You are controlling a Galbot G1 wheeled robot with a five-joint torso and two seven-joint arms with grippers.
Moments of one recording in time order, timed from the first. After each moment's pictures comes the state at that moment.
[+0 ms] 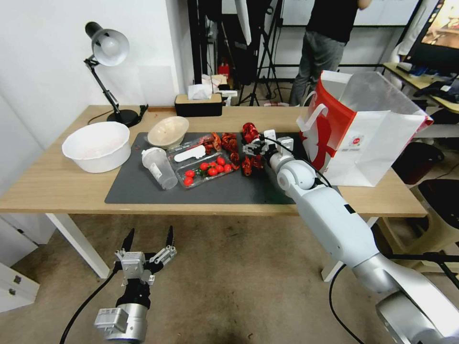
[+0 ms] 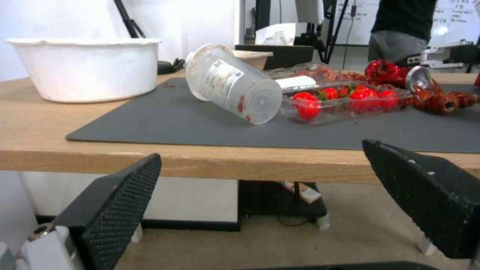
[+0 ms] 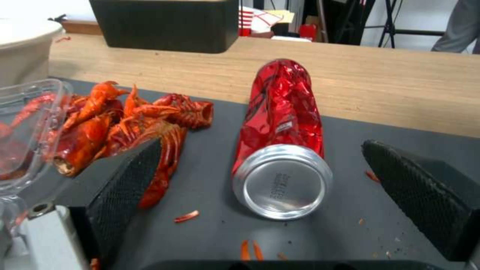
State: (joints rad) left arm 1.84 -1.55 -0.55 -2.15 -0.13 -0.20 0.01; right arm -0.46 1.24 -0.06 1.29 0.61 -0.34 0.11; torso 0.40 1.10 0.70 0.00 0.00
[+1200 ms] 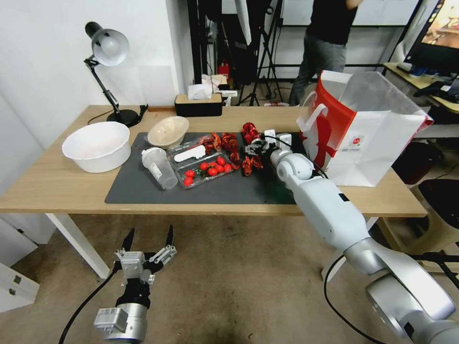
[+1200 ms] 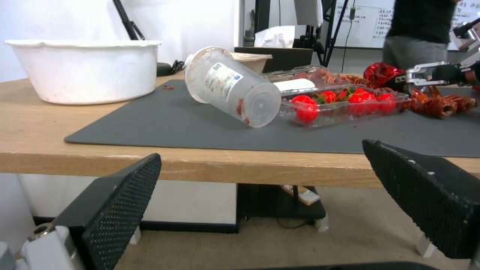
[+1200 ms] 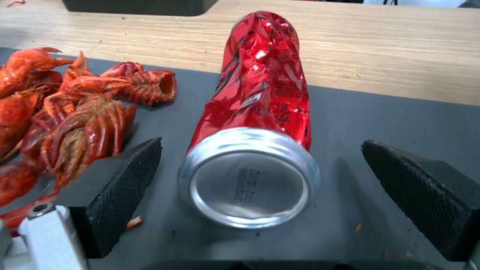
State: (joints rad) left arm 1.84 -1.54 -0.55 -2.15 -0.13 -0.20 0.01; right arm -0.39 1.27 -0.06 1.16 0.61 -0.37 0.08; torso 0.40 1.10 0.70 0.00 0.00
